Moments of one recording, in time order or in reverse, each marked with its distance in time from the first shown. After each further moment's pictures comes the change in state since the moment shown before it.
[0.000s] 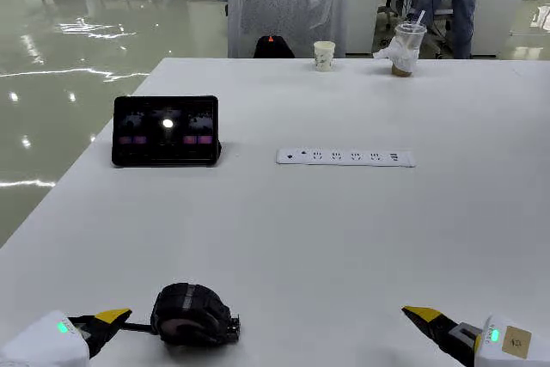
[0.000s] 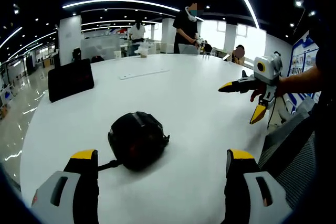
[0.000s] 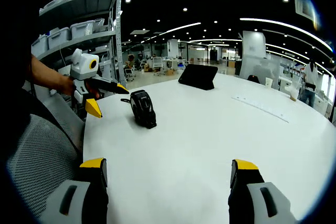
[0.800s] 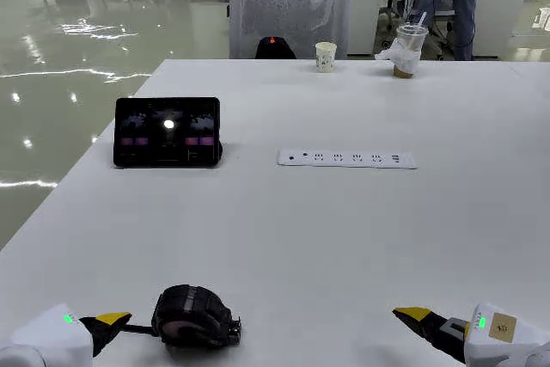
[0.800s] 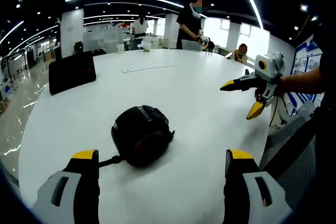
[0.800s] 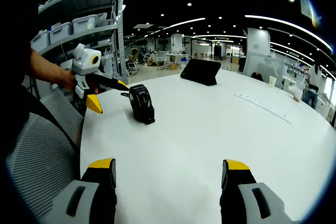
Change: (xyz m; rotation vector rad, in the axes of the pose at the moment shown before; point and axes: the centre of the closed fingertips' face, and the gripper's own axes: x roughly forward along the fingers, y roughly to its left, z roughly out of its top) left arm 0.005 0.009 -0.009 -0.031 0.046 0.003; right arm 0.007 -0.008 -0.003 -0.021 0.054 0.025
